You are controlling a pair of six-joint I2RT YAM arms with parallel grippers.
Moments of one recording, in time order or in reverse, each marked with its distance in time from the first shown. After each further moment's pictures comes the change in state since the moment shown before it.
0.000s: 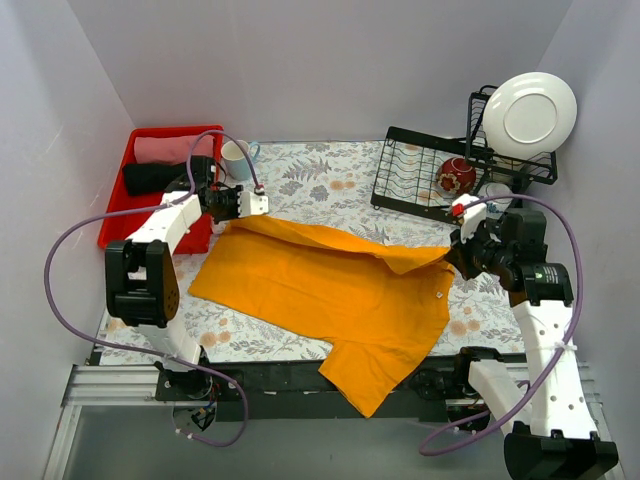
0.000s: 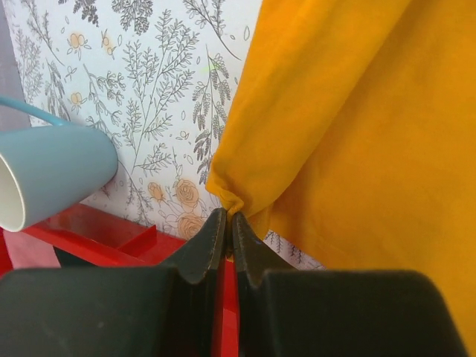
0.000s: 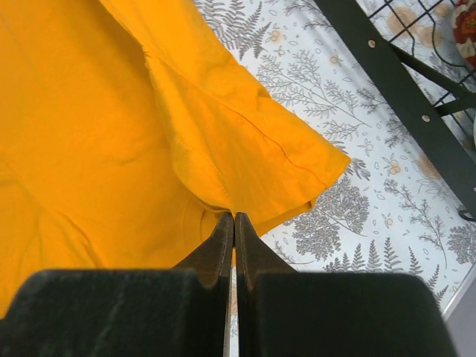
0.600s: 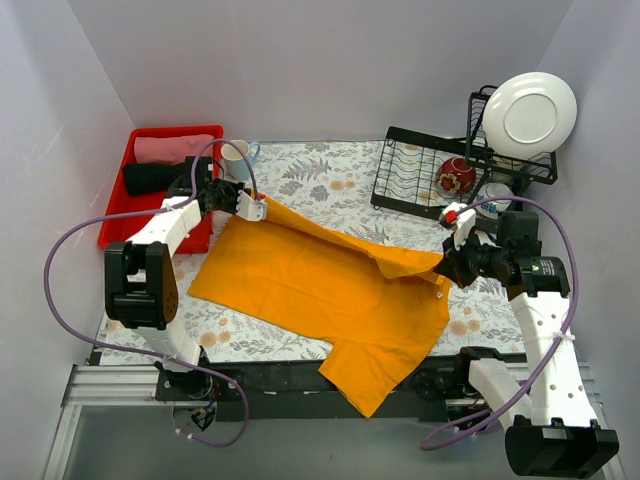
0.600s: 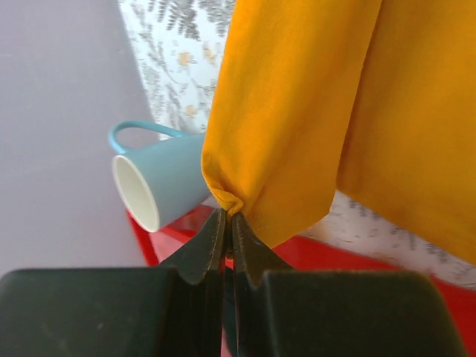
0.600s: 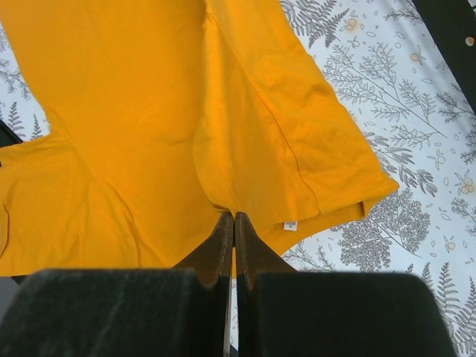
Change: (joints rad) left arm 0.006 -0.031 -0.096 0.258 -0.014 0.303; right arm 0.002 0.034 -0.005 -0.117 -0.146 -0.074
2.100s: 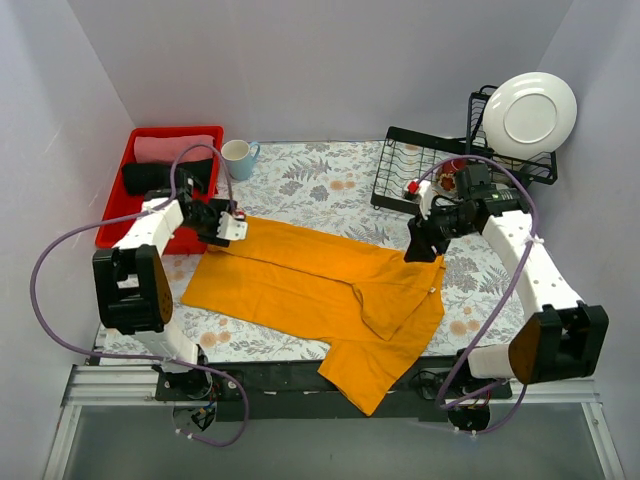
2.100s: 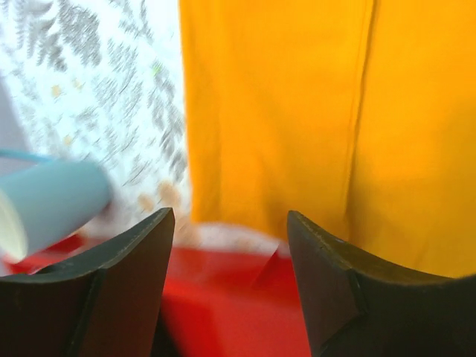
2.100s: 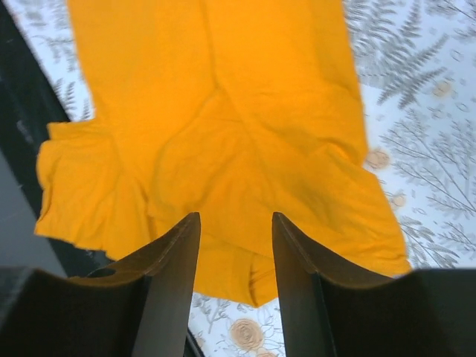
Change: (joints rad) left arm 0.152 -0.024 0.035 -0.465 0.191 0.225; right arm 0.174 0.477 0.269 -0.094 -0.132 -0.139
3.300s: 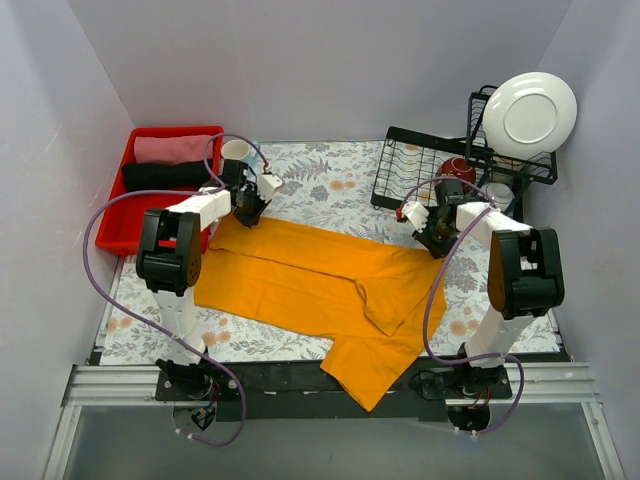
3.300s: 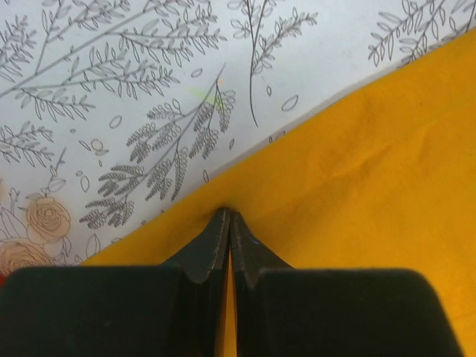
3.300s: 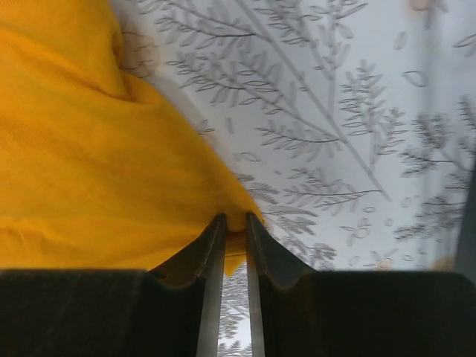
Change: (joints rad) left arm -0.273 0.333 0.124 0.404 -0.374 -1.350; right arm -0.065 0.423 -0.145 0.435 0.586 -0.182
